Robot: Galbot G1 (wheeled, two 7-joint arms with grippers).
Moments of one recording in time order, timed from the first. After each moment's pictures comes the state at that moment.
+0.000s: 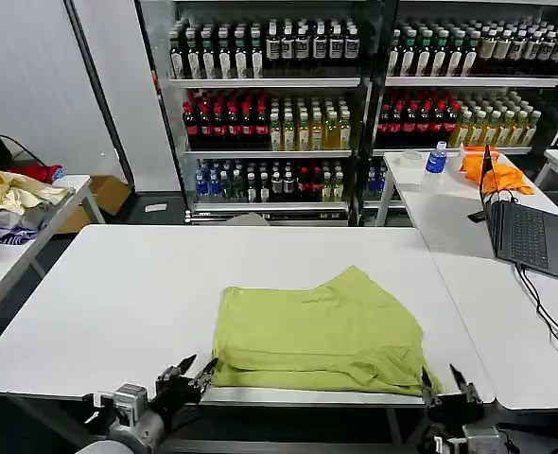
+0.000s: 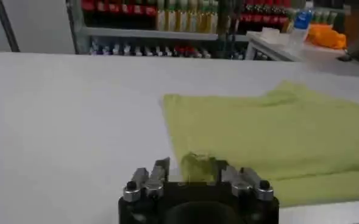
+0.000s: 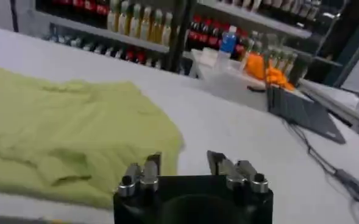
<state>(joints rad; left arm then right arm) 1.51 -0.99 -0.39 -2.21 -0.65 0.55 -0.25 -1.70 1.14 0.59 2.30 0.24 -0.48 0.31</state>
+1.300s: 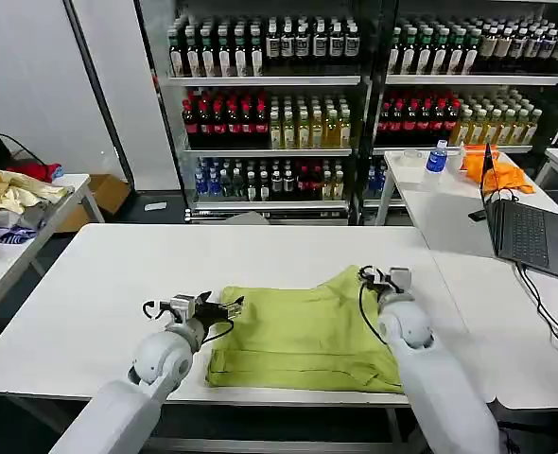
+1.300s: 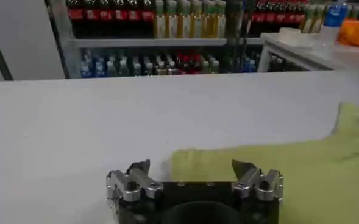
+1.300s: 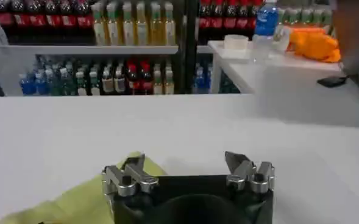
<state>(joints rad) 0.81 -1.08 -0.05 -1.60 -0.69 0.55 -0.24 -0.60 1.31 0.18 1.30 0.53 -0.56 0.38</state>
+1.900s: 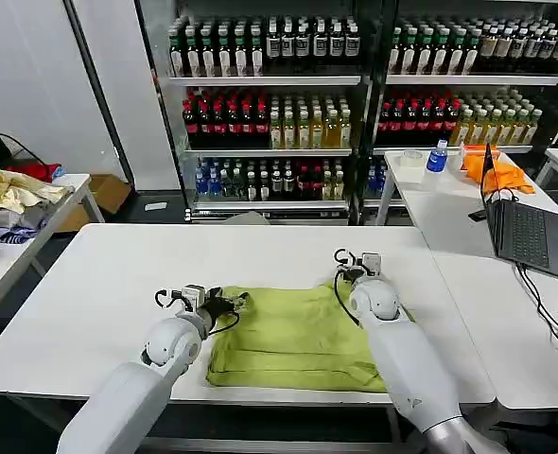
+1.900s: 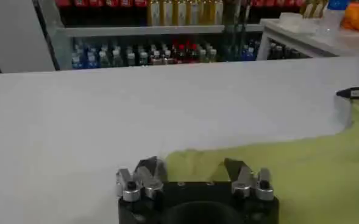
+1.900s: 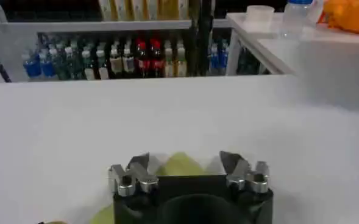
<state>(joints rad) 0.74 -1.10 0.00 -1.50 -0.70 0.56 -0.20 -0.54 1.38 0.13 1.16 0.55 -0.57 0.41</state>
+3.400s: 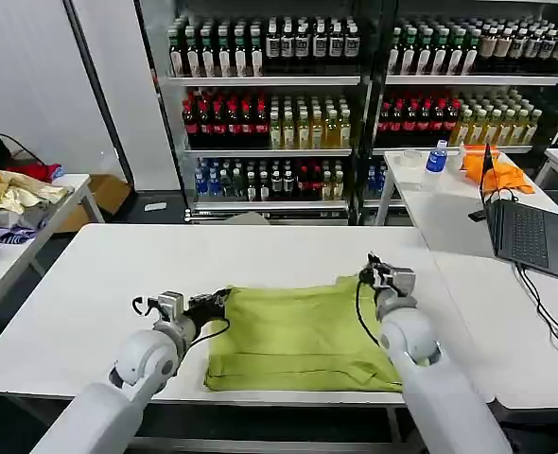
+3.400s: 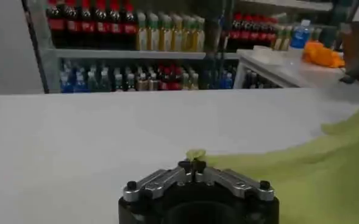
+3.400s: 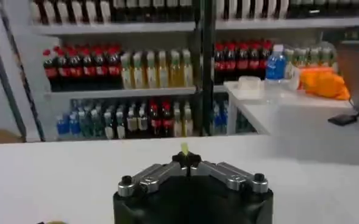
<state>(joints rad) 0.91 -0.99 -0.12 -1.79 -0.75 0.56 -0.16 -0.96 1.19 0.28 1.86 0.52 -0.51 0.39</state>
